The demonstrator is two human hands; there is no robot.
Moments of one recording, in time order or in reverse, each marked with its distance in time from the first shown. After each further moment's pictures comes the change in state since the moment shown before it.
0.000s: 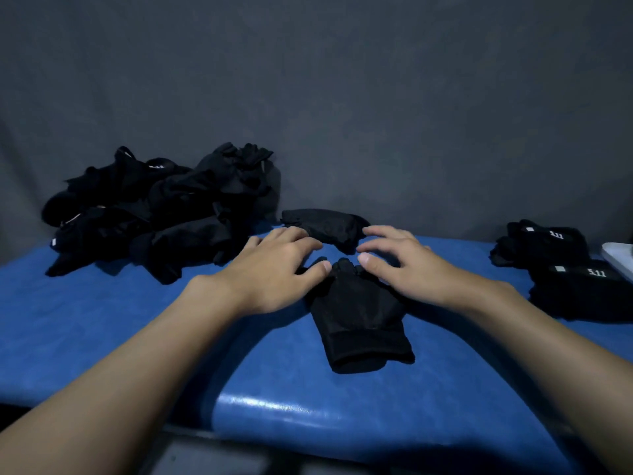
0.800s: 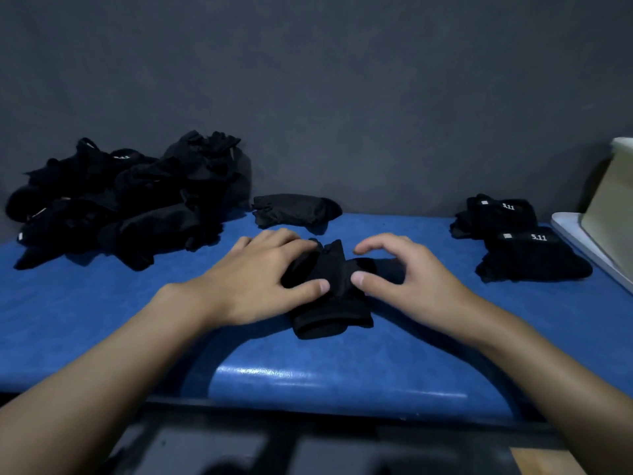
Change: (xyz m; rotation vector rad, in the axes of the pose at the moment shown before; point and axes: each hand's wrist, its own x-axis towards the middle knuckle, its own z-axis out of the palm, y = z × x) left_hand -0.030 0.031 0.002 -0.006 -0.056 0.138; right_hand -0.082 -0.004 -0.003 0.311 0.186 -0.058
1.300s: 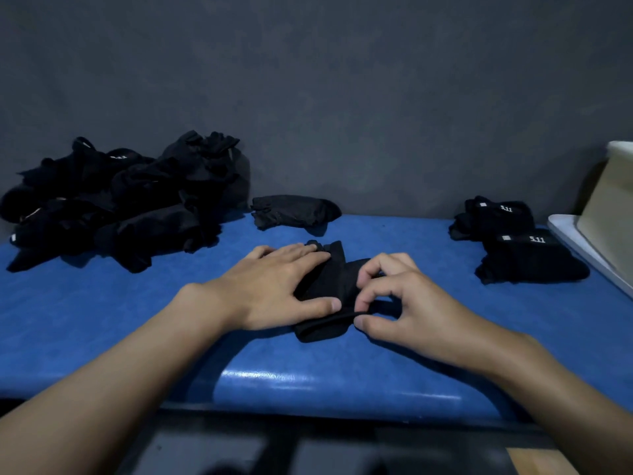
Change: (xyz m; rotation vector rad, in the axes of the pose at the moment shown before) left_hand 0.011 -0.001 0.015 0.058 -0.177 0.030; right_hand -0.019 -0.011 0.005 -0.148 -0.179 -0.048
